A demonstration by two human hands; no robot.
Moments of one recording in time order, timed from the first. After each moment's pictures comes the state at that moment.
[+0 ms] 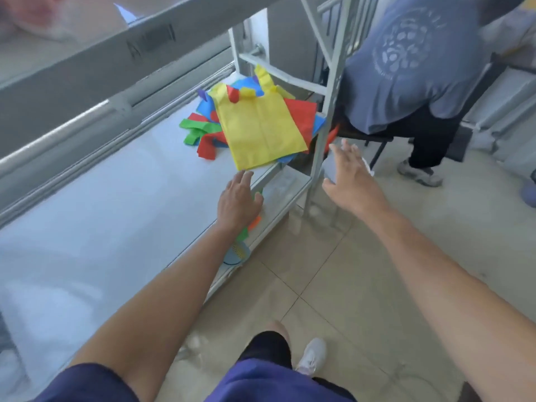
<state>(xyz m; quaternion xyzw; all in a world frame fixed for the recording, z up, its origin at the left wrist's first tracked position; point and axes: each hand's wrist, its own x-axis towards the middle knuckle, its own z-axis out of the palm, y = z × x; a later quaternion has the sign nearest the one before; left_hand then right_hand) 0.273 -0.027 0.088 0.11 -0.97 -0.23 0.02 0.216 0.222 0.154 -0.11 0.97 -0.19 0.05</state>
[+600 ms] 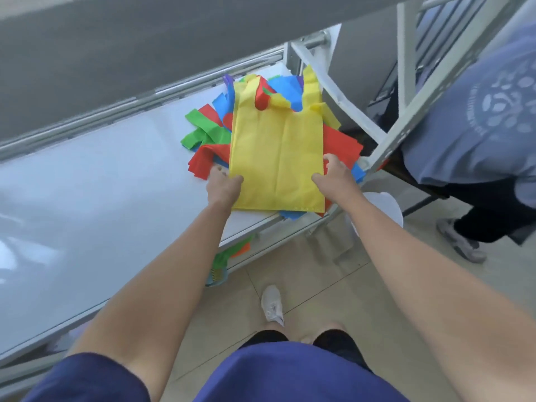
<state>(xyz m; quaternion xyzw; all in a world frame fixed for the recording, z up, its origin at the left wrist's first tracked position) 0.048 -0.095 0.007 0.51 -0.68 -0.52 0.07 -0.089 0.122 0.067 -0.13 0.92 -0.28 0.24</state>
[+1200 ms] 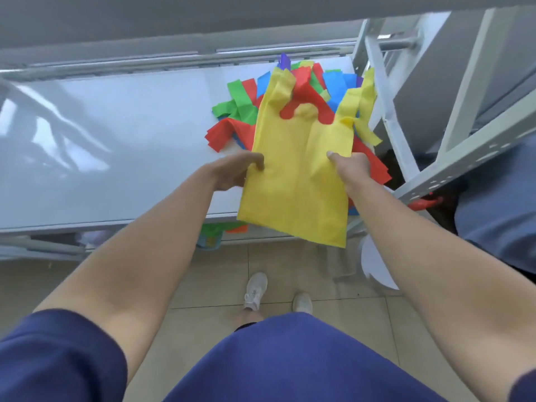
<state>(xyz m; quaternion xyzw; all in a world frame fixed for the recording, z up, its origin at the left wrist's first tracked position) 0.022 -0.066 0.055 0.45 -0.55 -0.70 -0.06 -0.204 0.087 0.020 -0.07 0.83 -0.43 0.34</state>
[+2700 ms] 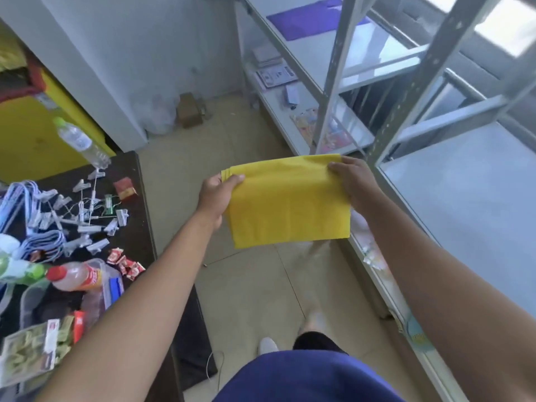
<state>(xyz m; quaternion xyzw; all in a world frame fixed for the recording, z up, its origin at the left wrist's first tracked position) 0.854 0.106 0.096 0.70 -0.10 -0.37 0.61 0.641 -0.094 0.134 -0.60 0.50 -0.18 0.60</state>
